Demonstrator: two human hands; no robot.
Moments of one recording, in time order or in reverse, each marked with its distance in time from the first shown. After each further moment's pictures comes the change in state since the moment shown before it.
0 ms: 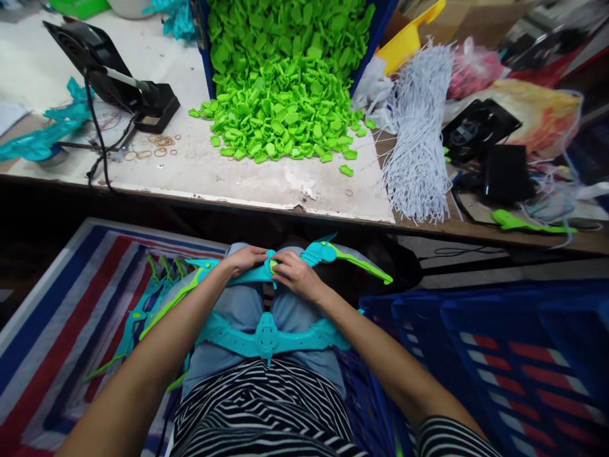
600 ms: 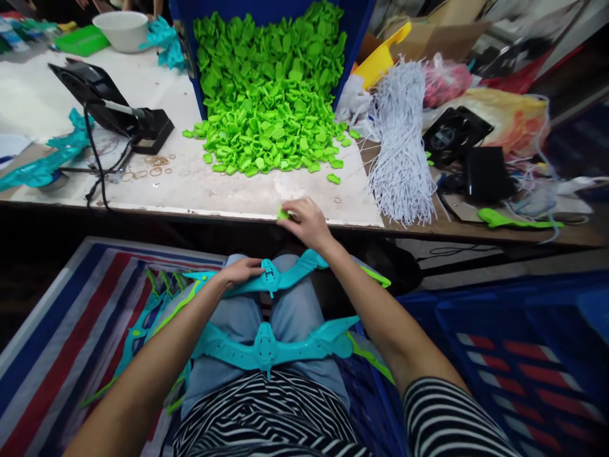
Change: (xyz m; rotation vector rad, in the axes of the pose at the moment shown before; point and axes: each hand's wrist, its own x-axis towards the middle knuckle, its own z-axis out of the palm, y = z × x) left_hand -0.006 0.007 0.003 0.227 -0.005 0.030; right_hand 0.083 0.037 -0.082 -0.107 0.205 0.229
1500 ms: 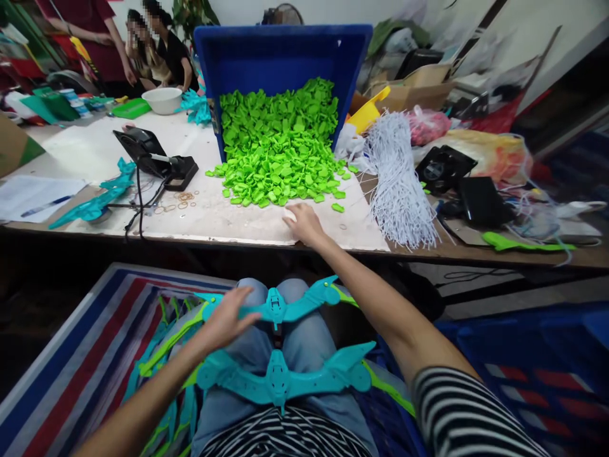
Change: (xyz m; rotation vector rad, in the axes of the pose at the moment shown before) left_hand -0.103 -0.007 -0.006 0.926 0.506 0.390; right_hand 0.070 -0.019 -0.011 -0.300 -0.107 0.305
